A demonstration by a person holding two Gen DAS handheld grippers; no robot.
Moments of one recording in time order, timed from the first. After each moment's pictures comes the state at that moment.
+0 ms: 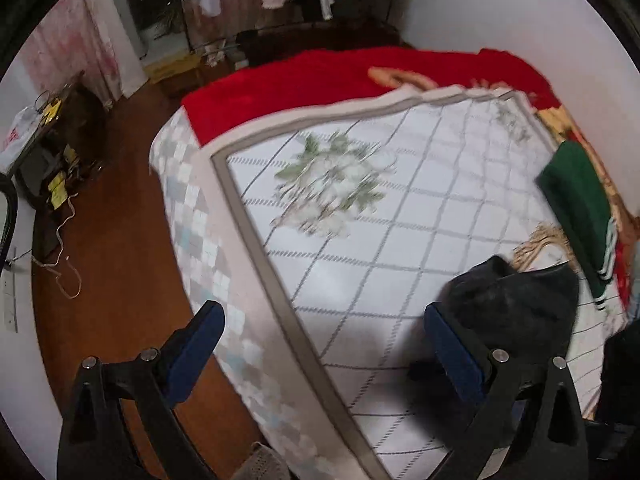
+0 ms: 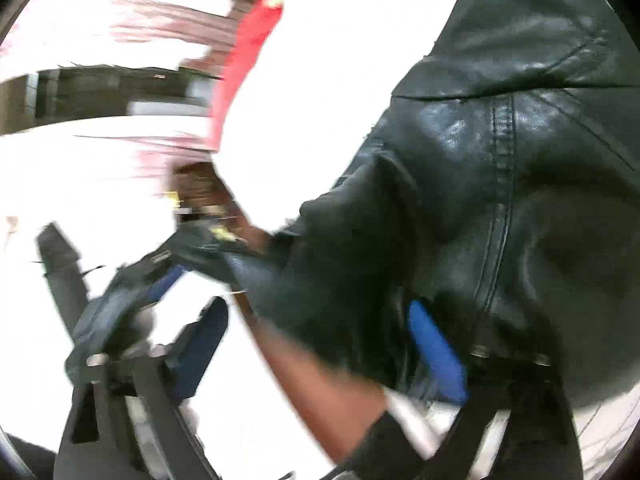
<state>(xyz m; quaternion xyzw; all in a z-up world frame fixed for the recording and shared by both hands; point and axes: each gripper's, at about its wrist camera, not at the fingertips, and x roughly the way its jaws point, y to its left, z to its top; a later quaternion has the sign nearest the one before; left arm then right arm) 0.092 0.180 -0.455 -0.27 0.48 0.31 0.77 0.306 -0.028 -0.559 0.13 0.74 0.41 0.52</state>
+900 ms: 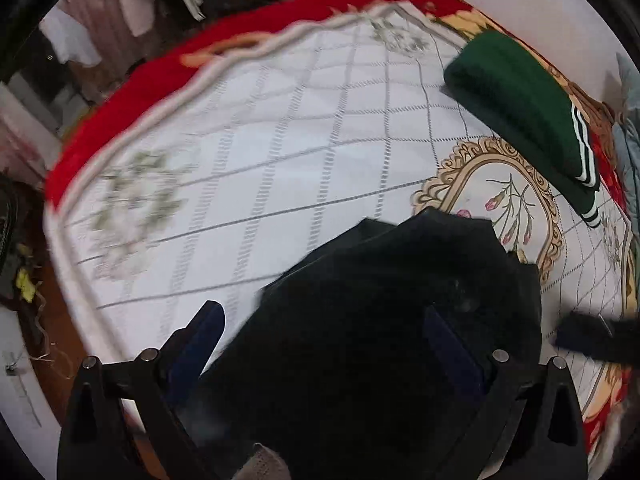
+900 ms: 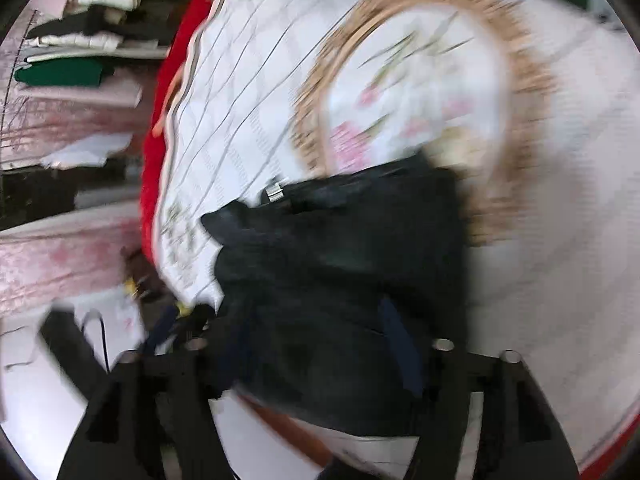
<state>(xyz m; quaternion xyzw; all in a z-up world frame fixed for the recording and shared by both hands) 0.258 0.076 -0.532 -0.17 0.56 0.18 0.79 0.417 -0.162 -0.577 0.14 0.75 0.23 0.61</state>
